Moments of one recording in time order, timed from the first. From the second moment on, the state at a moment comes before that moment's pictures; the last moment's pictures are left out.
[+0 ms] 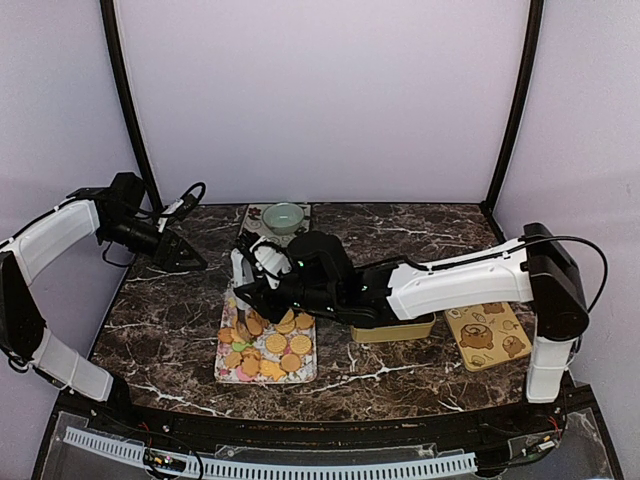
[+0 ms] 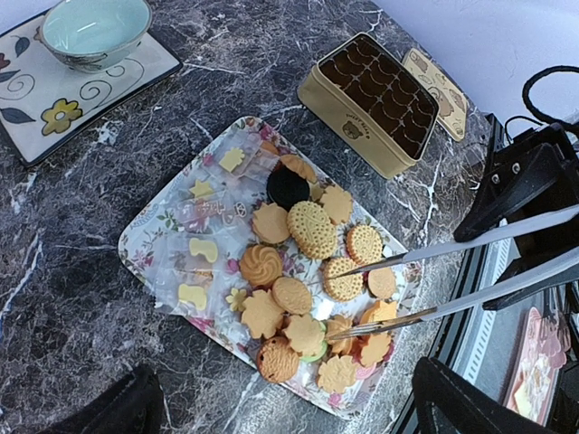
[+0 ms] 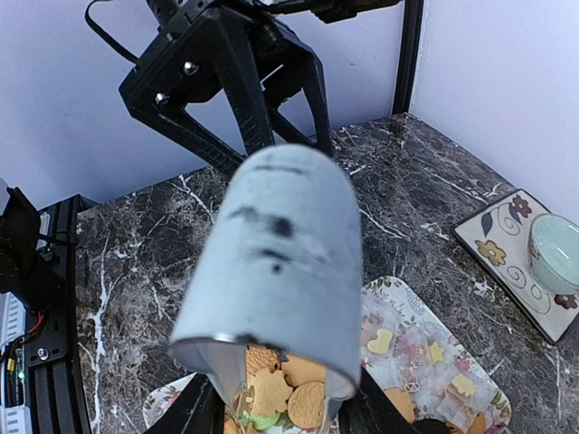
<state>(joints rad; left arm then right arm) -0.06 1.40 1.19 -0.98 0.80 0.49 1.21 1.91 1.37 0.22 0.05 0.04</state>
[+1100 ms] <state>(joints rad) -0.05 1.39 1.19 -0.99 0.80 0.51 1.24 2.01 1.36 0.36 0.25 -0.04</state>
